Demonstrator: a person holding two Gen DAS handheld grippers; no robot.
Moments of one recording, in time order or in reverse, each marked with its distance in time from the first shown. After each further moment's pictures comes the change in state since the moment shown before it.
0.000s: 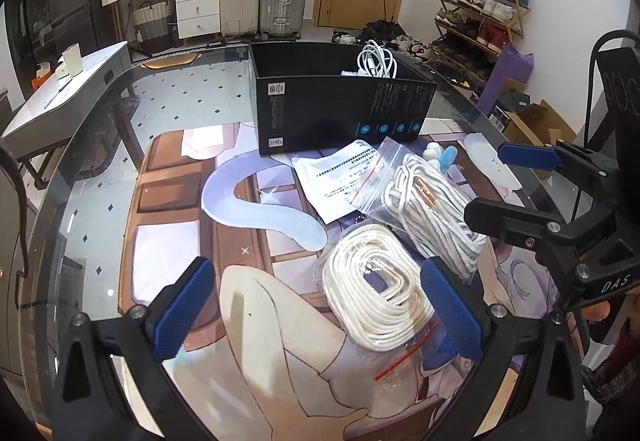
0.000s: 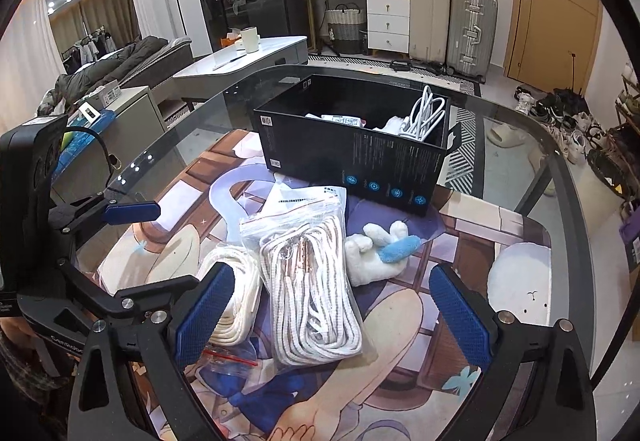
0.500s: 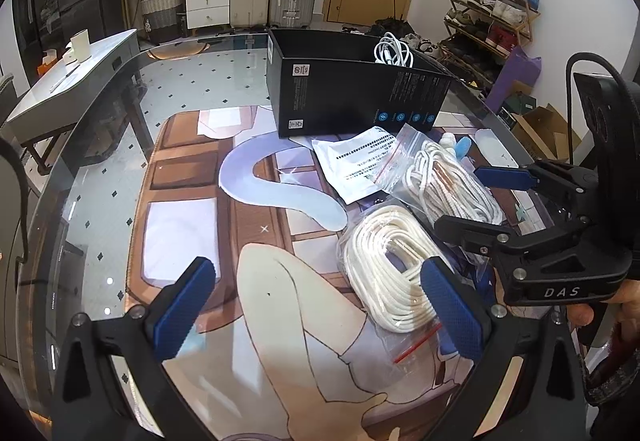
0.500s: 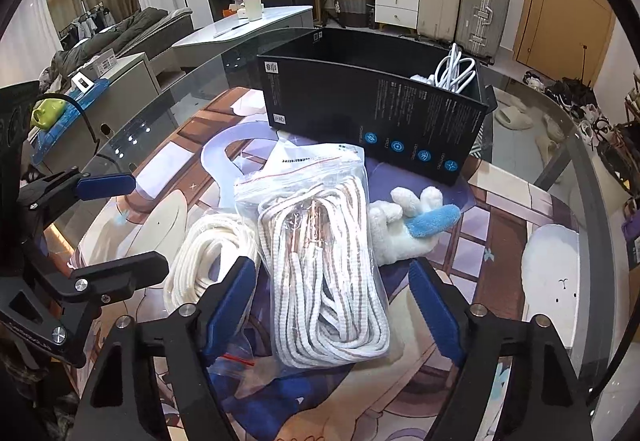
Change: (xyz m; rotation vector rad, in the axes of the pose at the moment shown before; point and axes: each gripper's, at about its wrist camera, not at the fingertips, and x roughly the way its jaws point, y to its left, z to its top) left arm -0.001 0.014 -0.010 -0.032 0.016 0.007; right arm 0.041 0.010 -0.012 -0.023 0.109 -0.003
